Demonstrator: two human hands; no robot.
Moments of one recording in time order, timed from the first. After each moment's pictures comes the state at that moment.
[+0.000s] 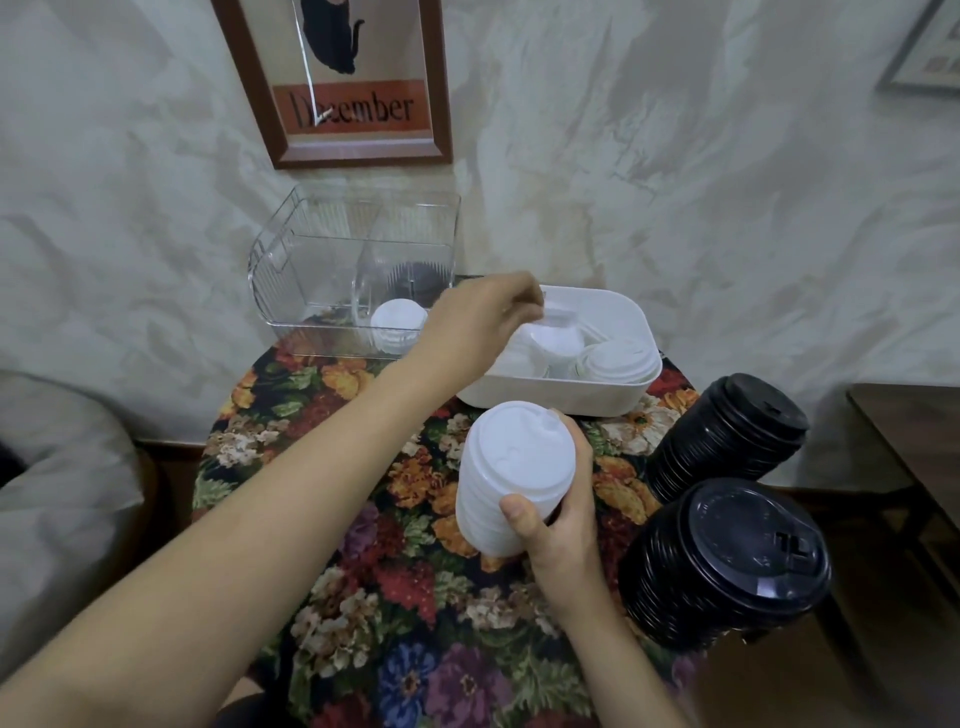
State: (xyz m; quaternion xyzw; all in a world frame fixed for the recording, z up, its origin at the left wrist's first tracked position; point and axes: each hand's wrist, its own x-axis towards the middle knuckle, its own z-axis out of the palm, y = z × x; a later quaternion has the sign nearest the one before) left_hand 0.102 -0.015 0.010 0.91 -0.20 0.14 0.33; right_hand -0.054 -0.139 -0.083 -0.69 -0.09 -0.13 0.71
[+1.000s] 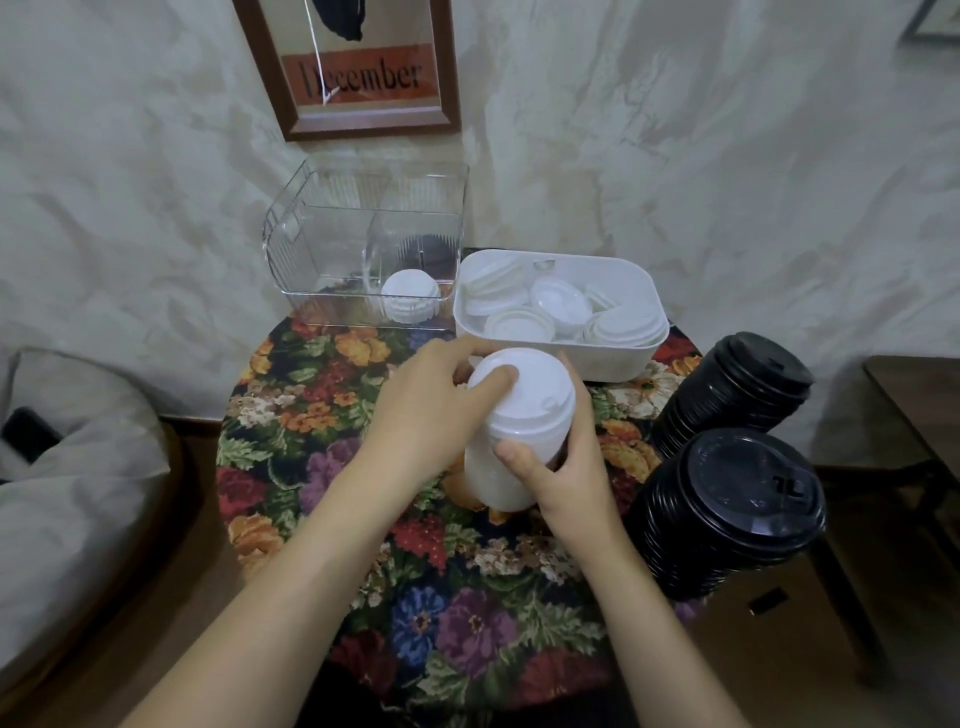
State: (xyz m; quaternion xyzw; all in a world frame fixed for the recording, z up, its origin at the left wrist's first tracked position) left_hand -0.029 0.008 -0.002 0.91 -0.05 0.04 0.42; right_hand -0.052 -0.149 -0.080 -0.71 -0.12 -0.10 0.68
